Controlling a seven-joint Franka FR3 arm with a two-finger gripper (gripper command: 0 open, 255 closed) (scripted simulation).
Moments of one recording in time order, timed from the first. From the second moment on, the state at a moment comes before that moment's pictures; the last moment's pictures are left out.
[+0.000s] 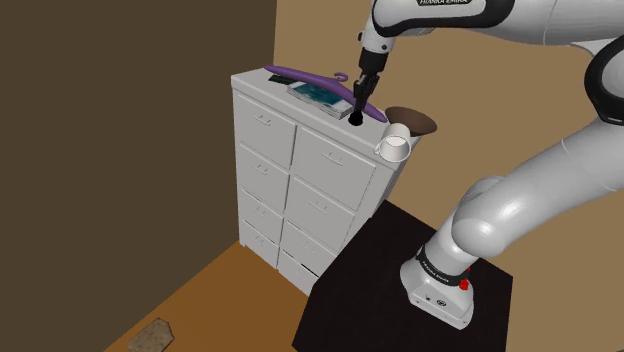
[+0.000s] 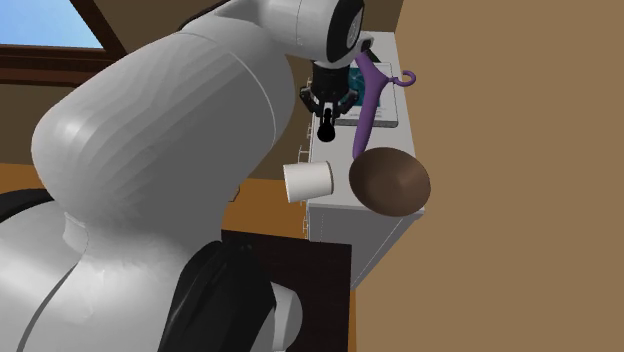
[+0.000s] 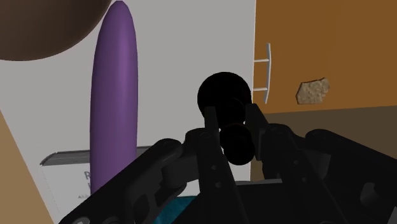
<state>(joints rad) -0.06 -0.31 -0.20 -2.11 -0.07 1.77 -0.29</state>
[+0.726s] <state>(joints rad) -0.06 -0.31 -0.20 -1.95 -0.07 1.62 -0.29</state>
